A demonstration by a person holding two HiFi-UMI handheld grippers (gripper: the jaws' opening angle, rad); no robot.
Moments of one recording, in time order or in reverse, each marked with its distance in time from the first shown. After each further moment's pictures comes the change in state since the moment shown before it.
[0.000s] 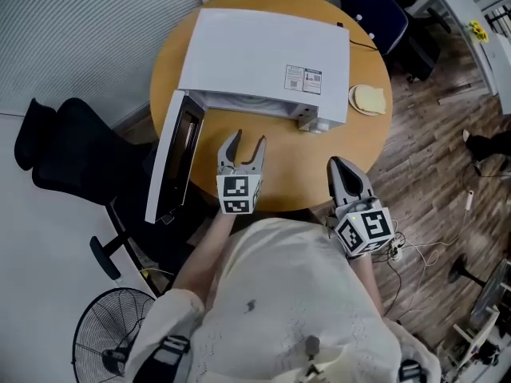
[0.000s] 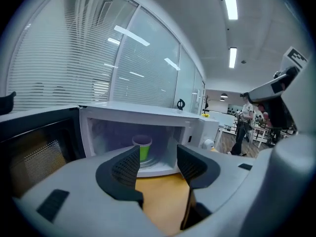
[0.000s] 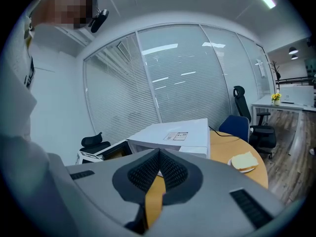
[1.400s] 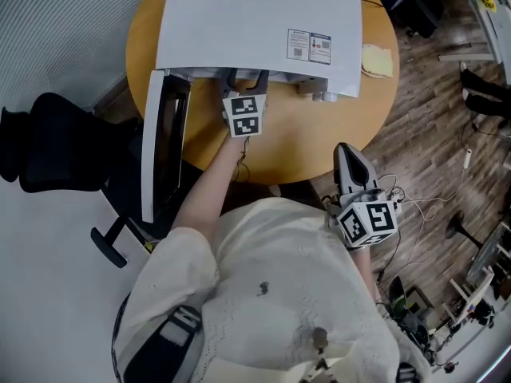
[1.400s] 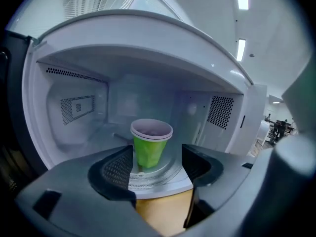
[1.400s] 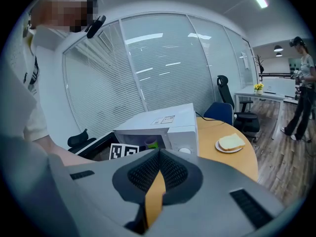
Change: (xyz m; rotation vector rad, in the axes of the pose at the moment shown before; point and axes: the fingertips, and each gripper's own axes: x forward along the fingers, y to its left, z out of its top) left arm 0.163 0.058 -0.051 -0.015 0.087 0.030; right arm 0.023 -0.021 -0.048 0.106 0.106 -0.165
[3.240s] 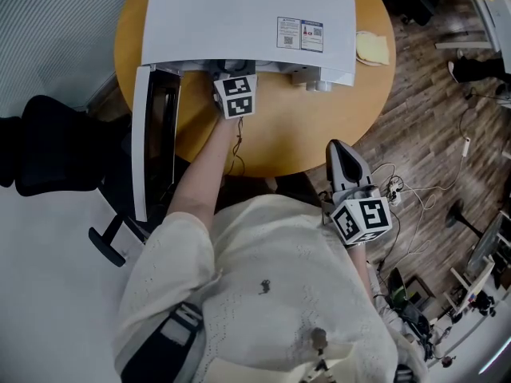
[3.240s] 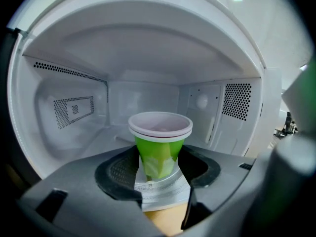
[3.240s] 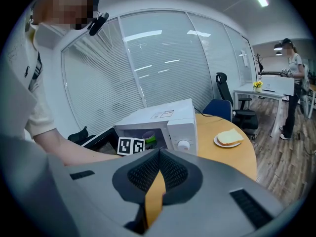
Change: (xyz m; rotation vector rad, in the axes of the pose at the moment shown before) left arm 0.030 0.014 -0.003 0.062 -0.006 0.060; right arm -0.004 -0.002 -0.021 0.006 0.033 -0.007
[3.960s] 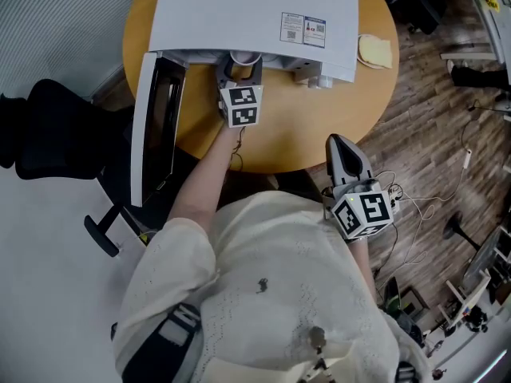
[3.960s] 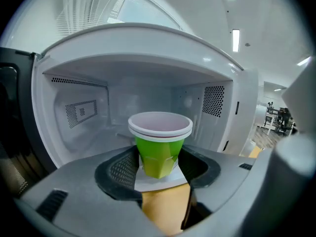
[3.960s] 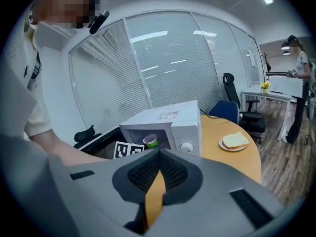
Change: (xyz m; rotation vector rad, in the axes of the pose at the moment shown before) left arm -0.042 -0.020 -0.011 0.034 0.005 -0.003; right arm -0.008 0.001 0.001 -0.038 -0.005 0.071
